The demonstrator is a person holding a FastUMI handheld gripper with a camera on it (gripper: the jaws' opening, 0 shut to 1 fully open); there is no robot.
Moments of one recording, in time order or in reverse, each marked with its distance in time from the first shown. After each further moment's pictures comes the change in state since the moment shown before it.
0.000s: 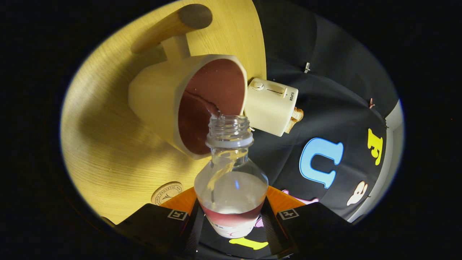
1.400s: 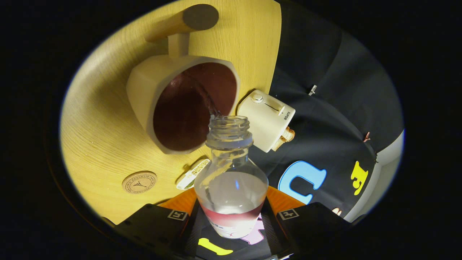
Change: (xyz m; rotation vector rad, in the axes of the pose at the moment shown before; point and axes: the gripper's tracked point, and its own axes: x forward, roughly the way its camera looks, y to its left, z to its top) arm 0.004 -0.039 0.010 -0.236 -0.059 -0.064
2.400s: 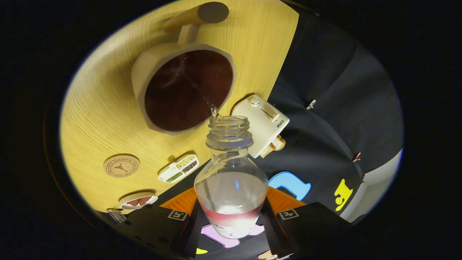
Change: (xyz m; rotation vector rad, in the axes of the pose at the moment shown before) arm 0.003 -0.027 -0.001 -0.176 -0.047 -0.054
